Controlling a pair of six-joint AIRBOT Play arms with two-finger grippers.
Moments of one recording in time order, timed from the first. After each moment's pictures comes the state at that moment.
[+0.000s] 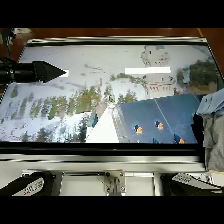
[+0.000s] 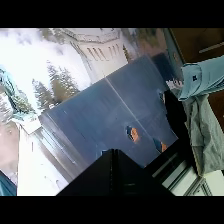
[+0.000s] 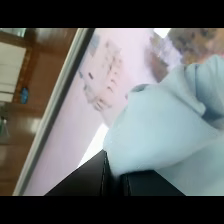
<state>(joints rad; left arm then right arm) 0.05 -1.16 1.37 0.52 -1.23 -1.16 -1.03 -1.38 1.68 -0.62 1.29 1.58</state>
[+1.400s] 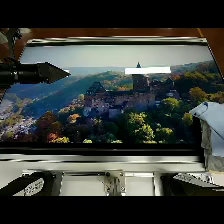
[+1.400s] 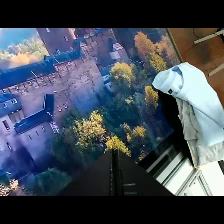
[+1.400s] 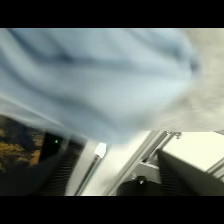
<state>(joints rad) 0.01 -1.16 1.37 0.53 -1.23 -1.16 -1.18 -1.40 1.35 -1.46 1.74 1.57</state>
